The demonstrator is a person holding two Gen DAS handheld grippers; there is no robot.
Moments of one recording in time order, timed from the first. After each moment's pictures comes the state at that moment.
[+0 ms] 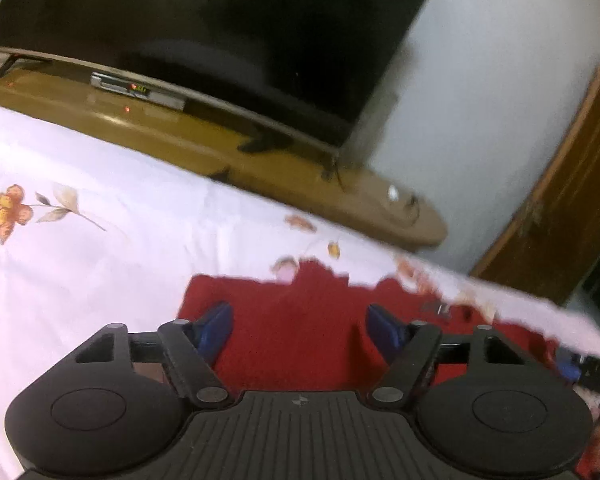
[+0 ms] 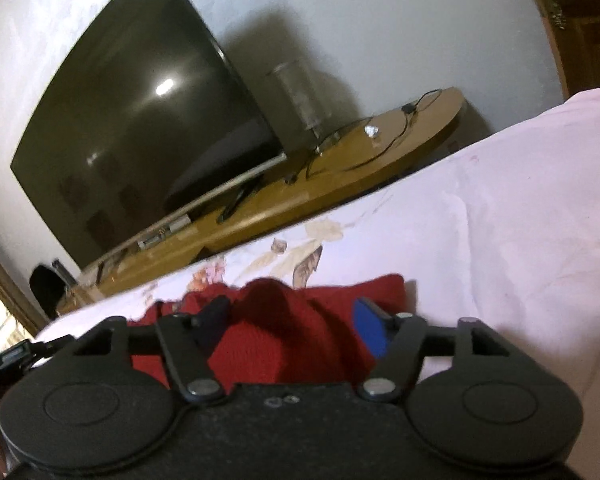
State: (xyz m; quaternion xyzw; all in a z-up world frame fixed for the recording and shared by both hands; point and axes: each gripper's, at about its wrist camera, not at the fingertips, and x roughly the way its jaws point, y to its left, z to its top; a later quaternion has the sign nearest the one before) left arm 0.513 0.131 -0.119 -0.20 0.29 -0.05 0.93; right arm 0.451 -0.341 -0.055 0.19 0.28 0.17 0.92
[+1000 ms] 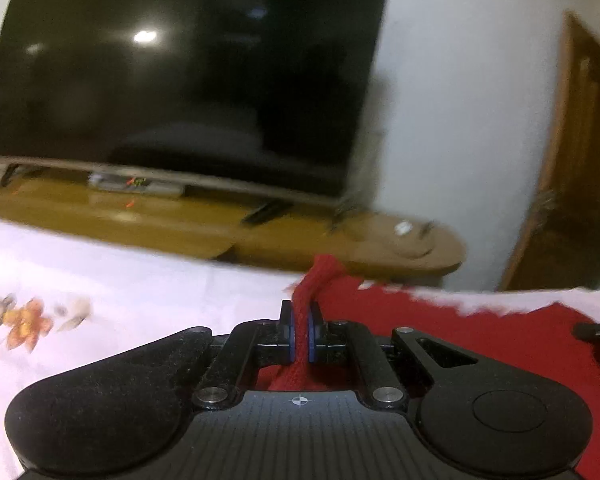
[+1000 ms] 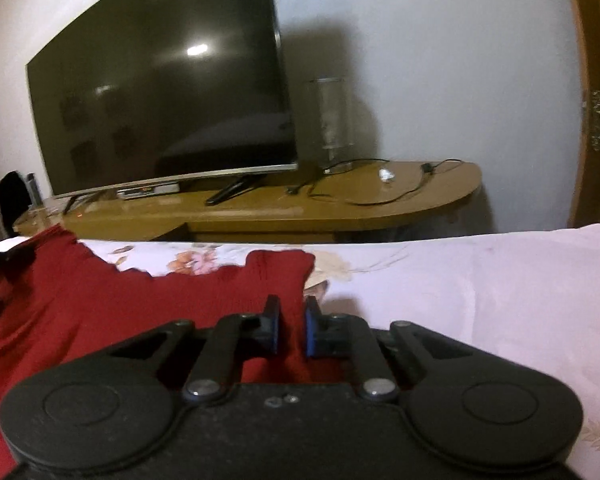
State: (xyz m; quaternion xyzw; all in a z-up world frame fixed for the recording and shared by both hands) left arm 0.508 0.115 -0.093 -0.10 0.21 0.00 0.97; right arm 0.455 -0.296 -0.037 0.01 0.25 0.15 0.96
